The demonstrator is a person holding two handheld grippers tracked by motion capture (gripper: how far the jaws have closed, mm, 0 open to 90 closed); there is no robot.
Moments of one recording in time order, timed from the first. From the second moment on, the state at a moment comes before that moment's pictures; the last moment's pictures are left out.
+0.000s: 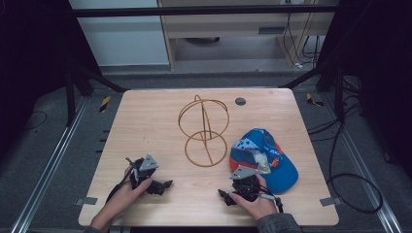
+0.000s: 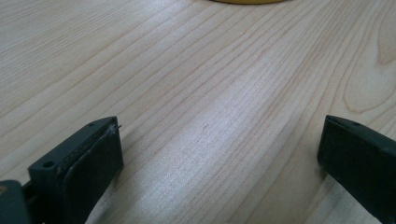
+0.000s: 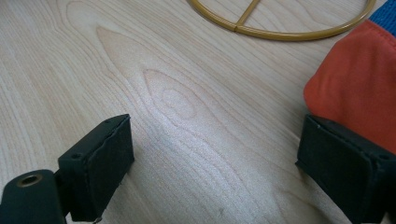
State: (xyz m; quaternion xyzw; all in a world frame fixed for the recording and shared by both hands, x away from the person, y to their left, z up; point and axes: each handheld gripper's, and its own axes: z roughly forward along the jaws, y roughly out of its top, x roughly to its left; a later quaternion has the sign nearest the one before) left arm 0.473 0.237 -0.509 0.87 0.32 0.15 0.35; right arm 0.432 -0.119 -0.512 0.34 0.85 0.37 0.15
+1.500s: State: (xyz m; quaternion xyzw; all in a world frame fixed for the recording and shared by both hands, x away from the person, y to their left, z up) left arm 0.472 0.237 -0.509 0.86 0.33 0.15 0.35; right arm 0.435 -0.213 -0.417 0.40 0.84 0.31 0.21
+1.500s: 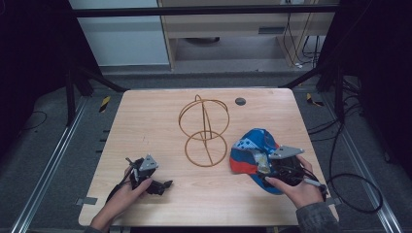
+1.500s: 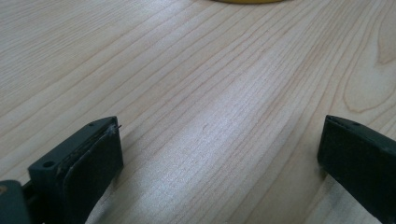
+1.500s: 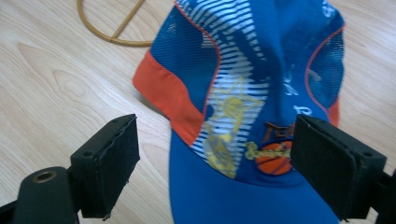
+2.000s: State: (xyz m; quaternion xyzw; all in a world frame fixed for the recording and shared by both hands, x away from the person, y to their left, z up) left arm 0.472 0.237 -0.509 0.86 0.33 0.15 0.35; right arm 0.472 -0.228 -0.408 0.42 0.85 0.27 0.17
